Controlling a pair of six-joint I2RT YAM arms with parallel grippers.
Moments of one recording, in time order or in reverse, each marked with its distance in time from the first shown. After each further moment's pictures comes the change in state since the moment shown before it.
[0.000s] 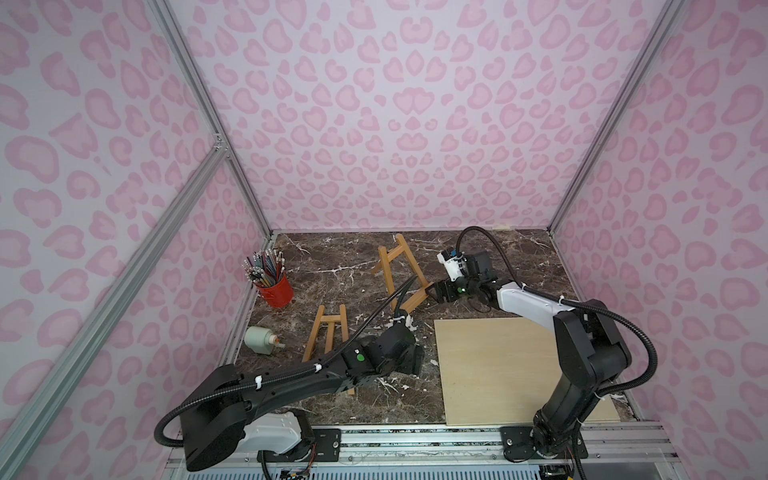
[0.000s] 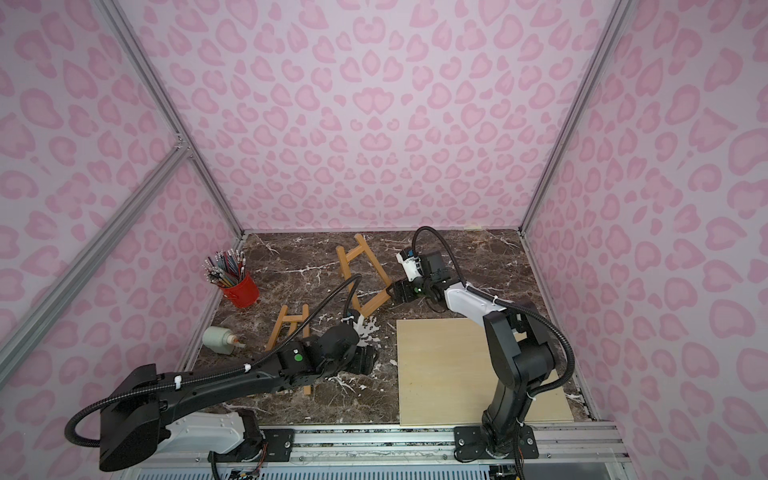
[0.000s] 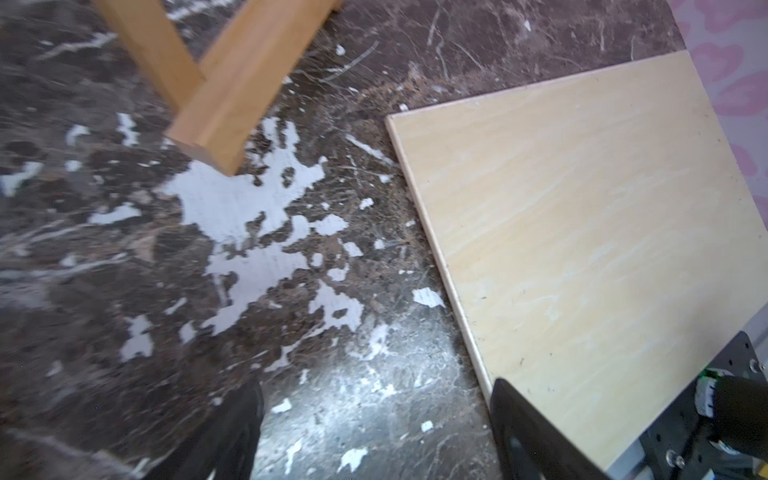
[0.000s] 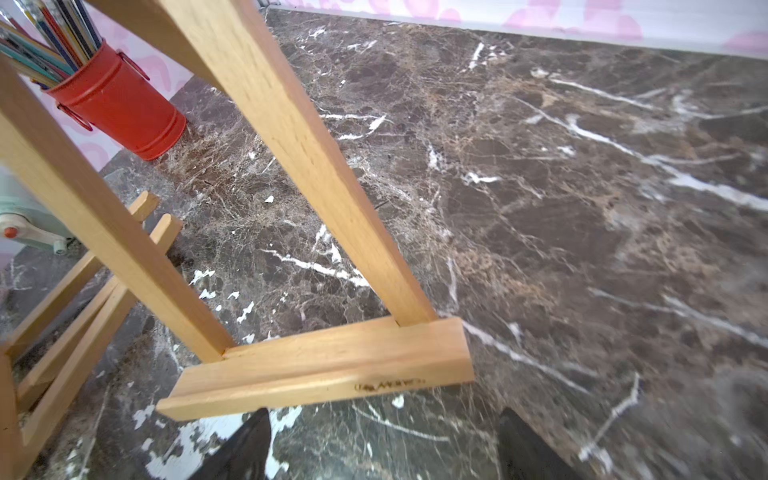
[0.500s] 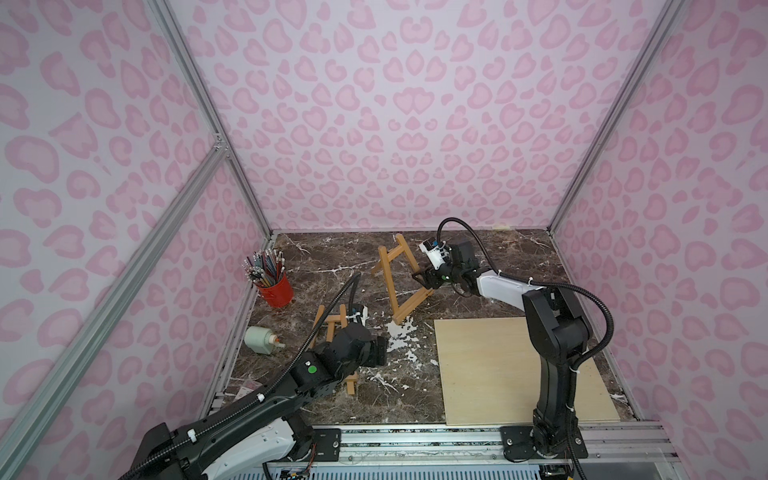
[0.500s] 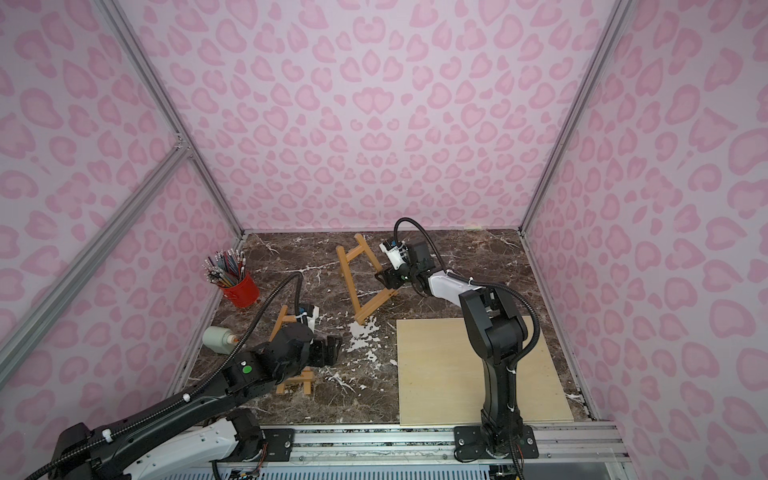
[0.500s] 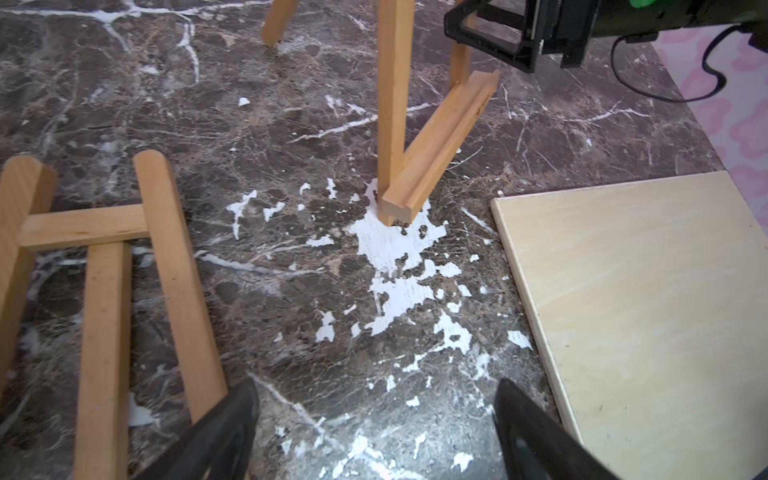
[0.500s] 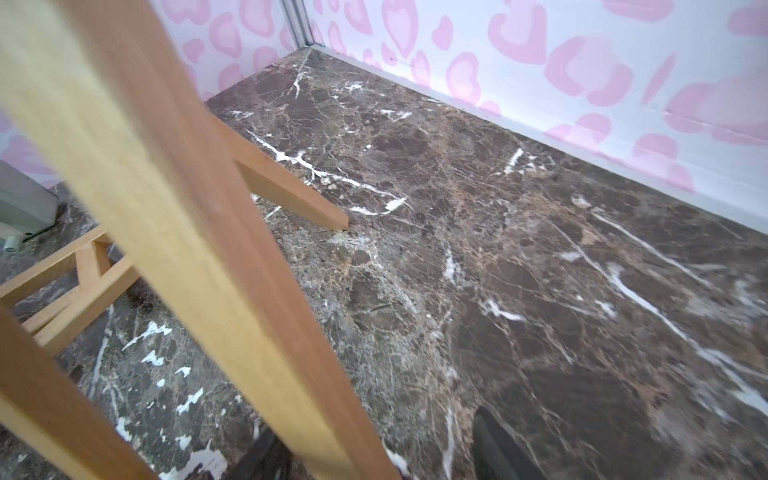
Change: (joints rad) left arm 0.188 -0.369 -0.145 -0.114 -0.080 0.069; right arm 0.018 0.240 0.221 0.137 -0.071 -0.136
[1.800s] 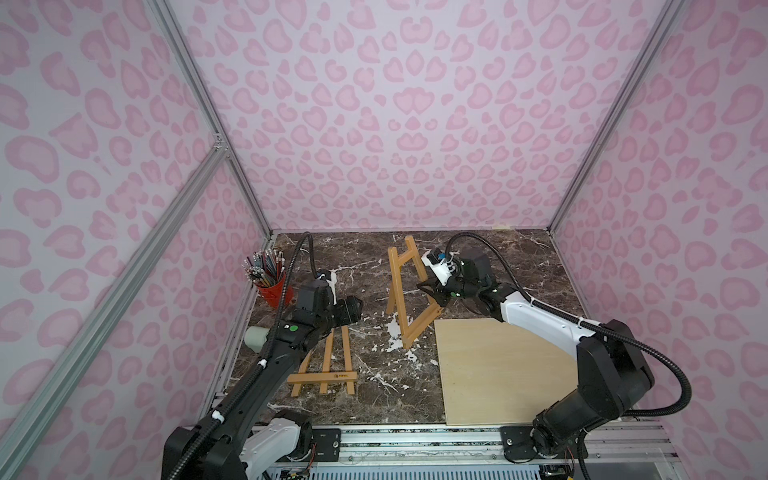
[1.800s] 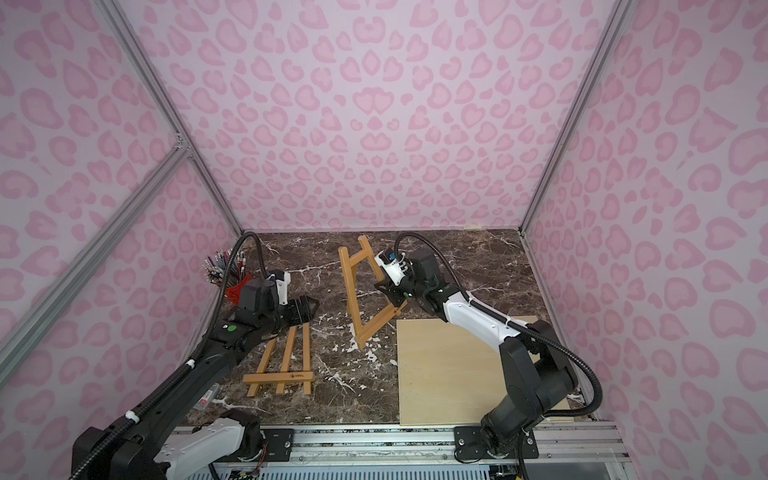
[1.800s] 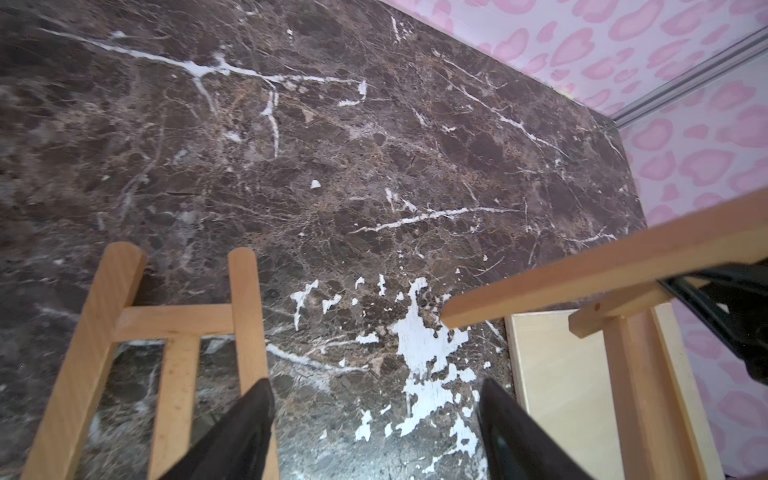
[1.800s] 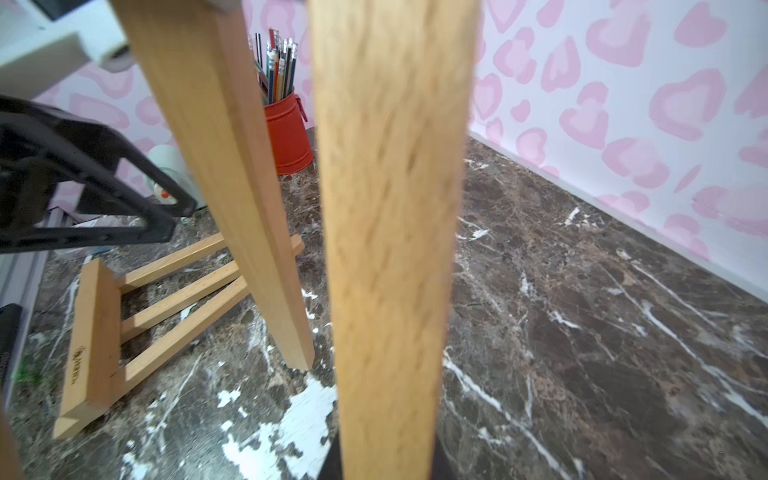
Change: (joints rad) left arm 0.560 0.208 0.162 0.085 0.476 0.142; right arm 0.109 -0.464 -0.303 -0.065 0.005 -0.018
